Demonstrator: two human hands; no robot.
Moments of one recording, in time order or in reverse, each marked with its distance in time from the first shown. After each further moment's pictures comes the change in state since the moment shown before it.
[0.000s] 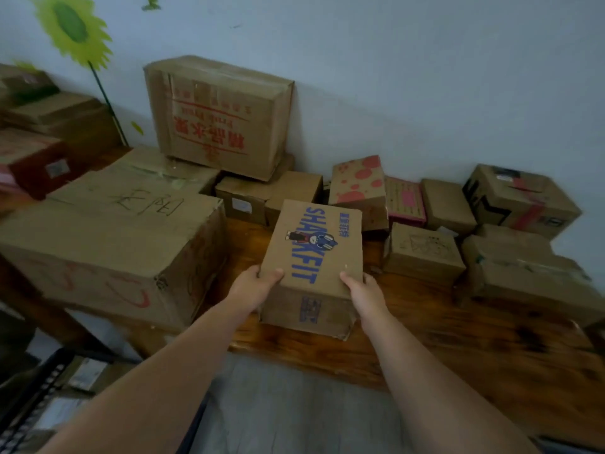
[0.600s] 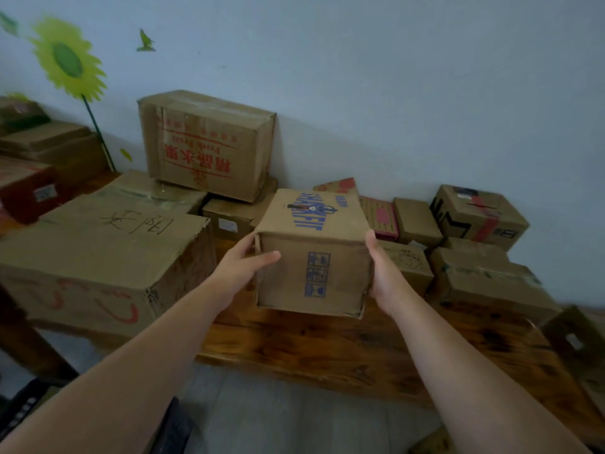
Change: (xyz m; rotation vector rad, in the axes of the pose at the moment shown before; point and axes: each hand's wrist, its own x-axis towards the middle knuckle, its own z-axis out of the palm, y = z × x) left_hand -0.039 0.060 -0.026 -0.335 -0.132 0.273; right_hand -0.053 -0.060 -0.061 0.188 -0.295 -0.288
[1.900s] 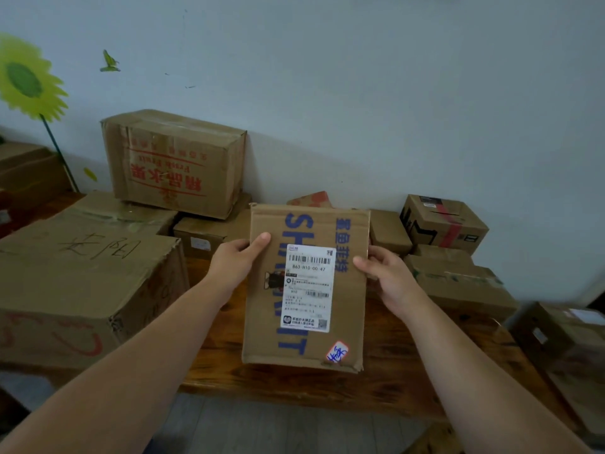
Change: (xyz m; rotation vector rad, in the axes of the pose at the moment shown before) left_hand 0.016 0.028 0.036 0.158 0.098 0.116; right_hand -0.016 -0.026 -0.052 -0.099 0.081 -0.236
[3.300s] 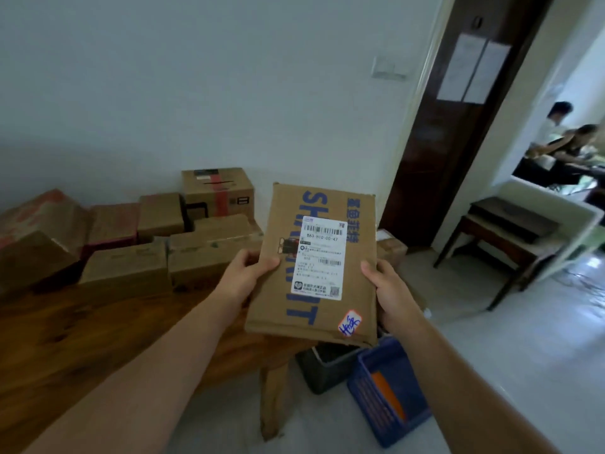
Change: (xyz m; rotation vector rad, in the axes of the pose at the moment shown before) left_hand -0.167 0.062 0.469 -0.136 -0.624 -0.148; right_hand -0.191 0.054 -0.449 0.295 0.578 0.098
